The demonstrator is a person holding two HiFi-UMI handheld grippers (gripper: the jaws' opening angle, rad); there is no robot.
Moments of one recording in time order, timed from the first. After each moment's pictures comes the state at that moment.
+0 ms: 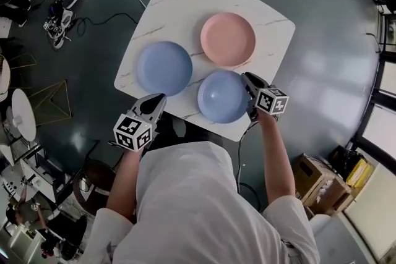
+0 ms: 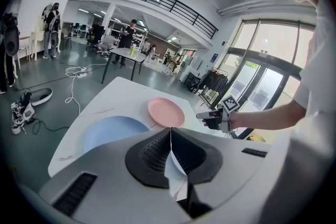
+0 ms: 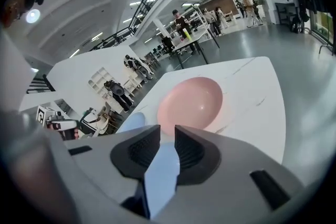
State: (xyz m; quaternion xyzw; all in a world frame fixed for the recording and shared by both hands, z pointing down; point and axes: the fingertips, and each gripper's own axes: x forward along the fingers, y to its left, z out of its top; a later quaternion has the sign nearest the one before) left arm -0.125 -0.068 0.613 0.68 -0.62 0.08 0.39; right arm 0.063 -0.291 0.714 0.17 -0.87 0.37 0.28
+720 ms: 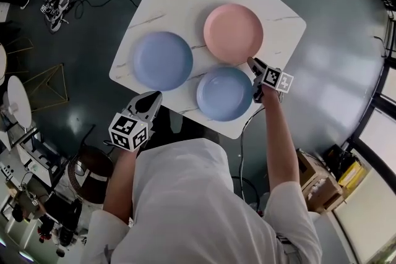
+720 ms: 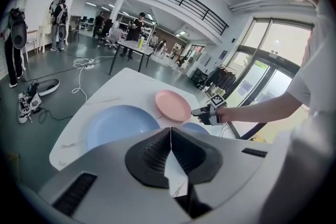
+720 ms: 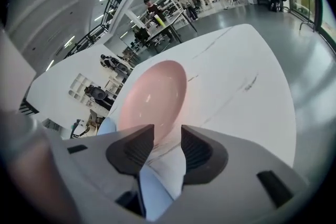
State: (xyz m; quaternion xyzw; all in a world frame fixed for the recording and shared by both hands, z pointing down) left arm -0.133 -0.065 0.644 0.65 -0.63 0.09 0.43; right arm 0.064 -0.361 0.816 0.22 -0.79 0.46 0.33
